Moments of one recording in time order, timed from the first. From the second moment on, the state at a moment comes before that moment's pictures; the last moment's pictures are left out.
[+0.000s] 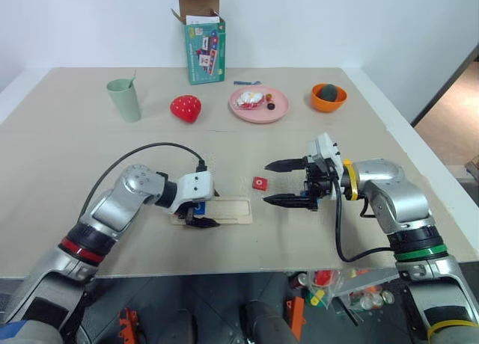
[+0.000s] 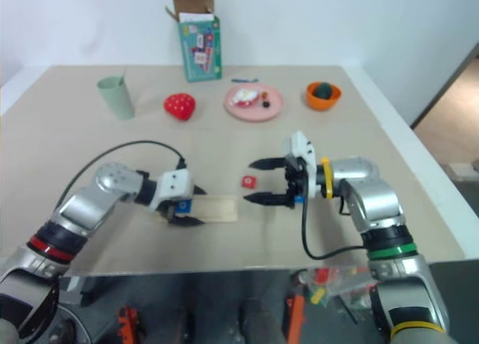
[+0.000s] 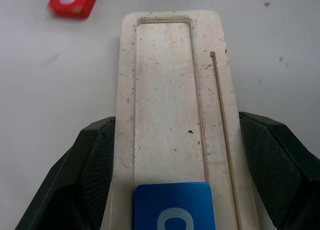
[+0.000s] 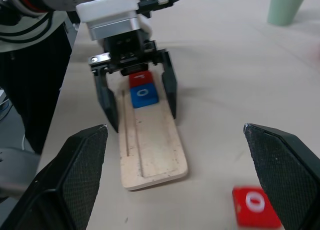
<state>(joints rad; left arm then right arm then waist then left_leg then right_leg) -0.69 0.62 -0.43 0.10 -0.08 0.27 -1.21 -0.63 -0.65 0.11 0.12 0.43 0.37 1.32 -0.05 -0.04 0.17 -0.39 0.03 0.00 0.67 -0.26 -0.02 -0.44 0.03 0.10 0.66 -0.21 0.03</state>
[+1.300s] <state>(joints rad) -0.72 0.56 -0.34 0.09 -0.11 0.35 -1.24 -0.61 -0.63 0.02 0.19 0.42 0.32 1.18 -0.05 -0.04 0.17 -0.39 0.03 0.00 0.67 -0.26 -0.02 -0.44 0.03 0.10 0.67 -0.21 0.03</state>
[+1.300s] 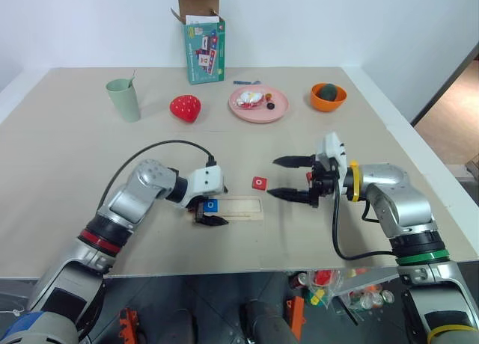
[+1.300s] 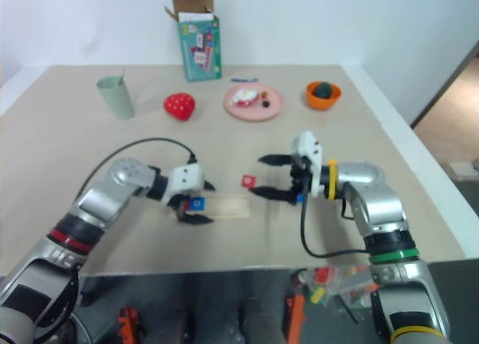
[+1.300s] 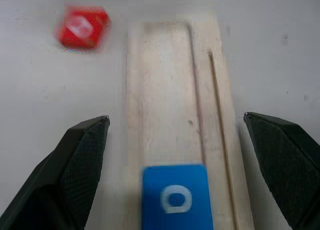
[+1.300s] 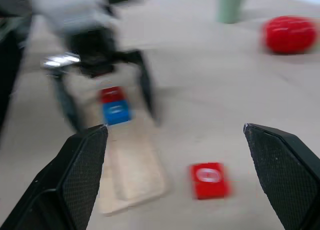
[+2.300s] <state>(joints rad) -0.27 0.49 -0.08 -0.45 -0.46 0.48 -0.92 -0.36 -0.26 -0.12 -0.22 0.13 0.71 0.06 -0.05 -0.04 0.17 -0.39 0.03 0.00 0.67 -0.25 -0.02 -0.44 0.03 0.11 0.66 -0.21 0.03</state>
